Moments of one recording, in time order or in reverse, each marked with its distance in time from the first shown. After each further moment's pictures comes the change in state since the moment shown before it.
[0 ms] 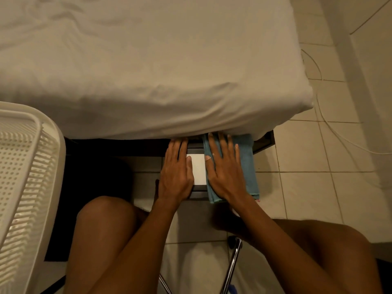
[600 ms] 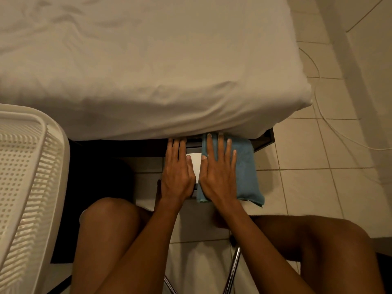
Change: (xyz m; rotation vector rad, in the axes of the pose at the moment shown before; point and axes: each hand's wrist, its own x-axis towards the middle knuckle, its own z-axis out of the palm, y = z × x) left_hand -0.002 -0.001 0.004 -0.006 0.002 -0.072; right_hand -0.014 -0.034 0.012 -0.061 0.037 0.179
